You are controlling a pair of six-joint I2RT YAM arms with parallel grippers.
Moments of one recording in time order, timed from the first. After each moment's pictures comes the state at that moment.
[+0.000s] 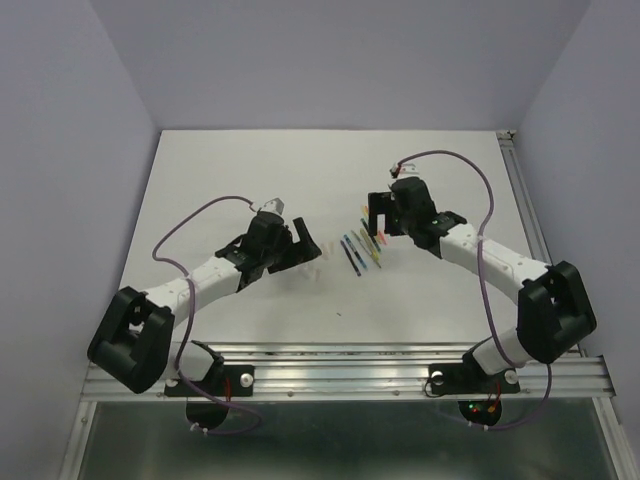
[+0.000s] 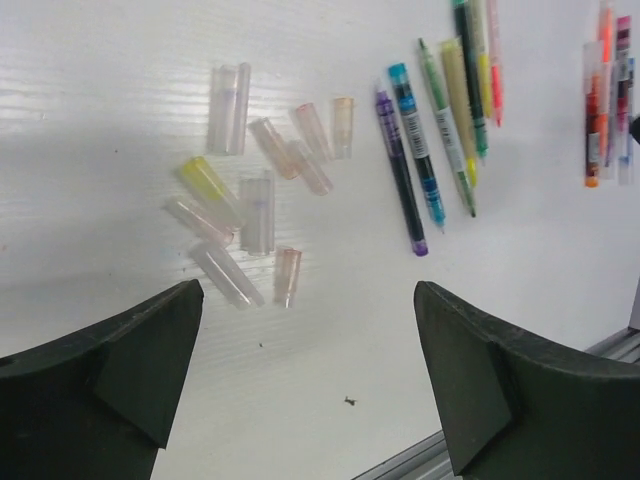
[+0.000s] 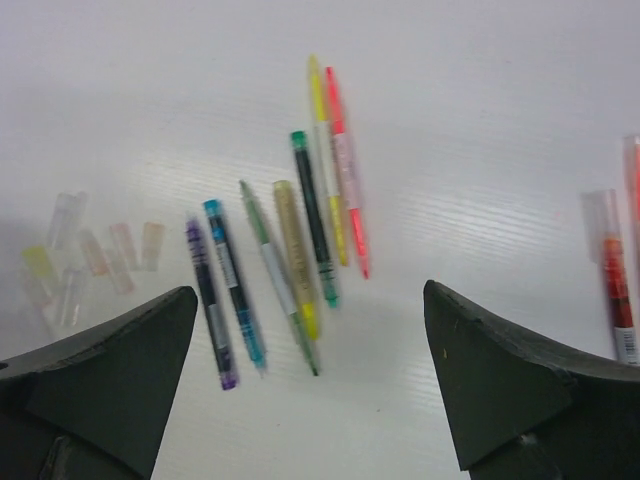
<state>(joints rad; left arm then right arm) -0.57 1.36 0.68 -0.07 0.05 -0.80 0.58 1.47 1.02 -0.23 0.24 0.32</state>
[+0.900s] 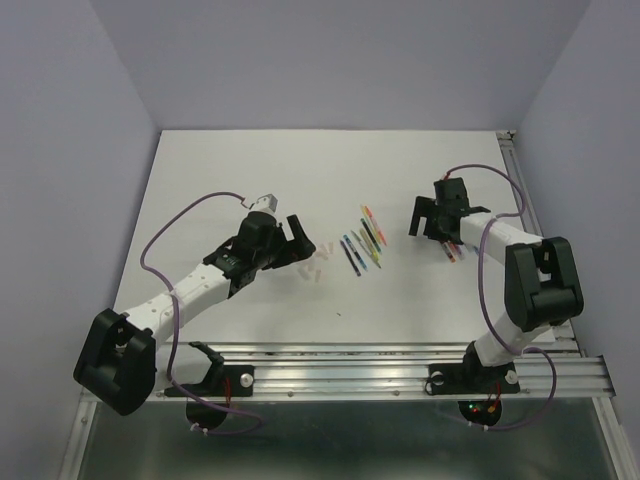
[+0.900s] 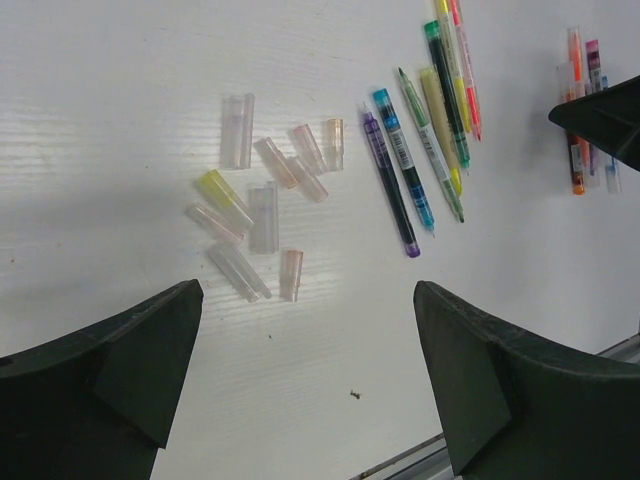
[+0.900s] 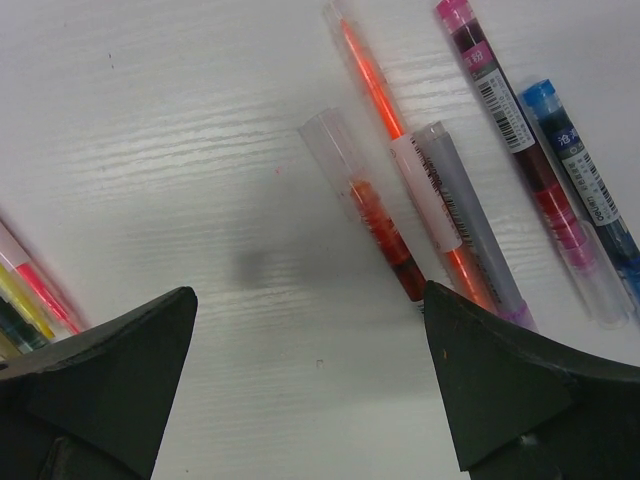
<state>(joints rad) -0.57 1.19 0.68 -0.14 0.00 -0.74 0.17 1.64 0.96 -0.27 0.16 0.35</state>
